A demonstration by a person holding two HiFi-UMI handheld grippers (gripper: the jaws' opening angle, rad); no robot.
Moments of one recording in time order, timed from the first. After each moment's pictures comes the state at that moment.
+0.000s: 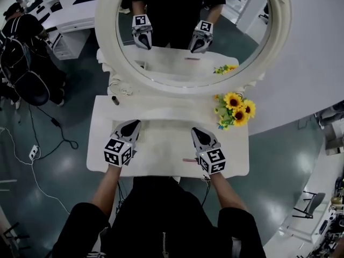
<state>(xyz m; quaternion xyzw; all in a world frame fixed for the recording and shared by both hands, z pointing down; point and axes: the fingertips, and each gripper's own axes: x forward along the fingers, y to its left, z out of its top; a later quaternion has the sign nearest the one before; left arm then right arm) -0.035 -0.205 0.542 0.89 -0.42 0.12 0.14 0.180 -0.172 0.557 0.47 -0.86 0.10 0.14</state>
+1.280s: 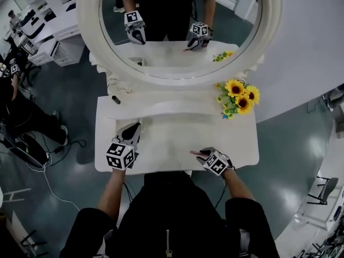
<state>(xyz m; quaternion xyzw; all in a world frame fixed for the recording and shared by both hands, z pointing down) -0.043 -0.187 0.559 0.88 -0.42 0.15 0.16 0.206 -0.030 0.776 0.24 -0.84 0.20 0.45</state>
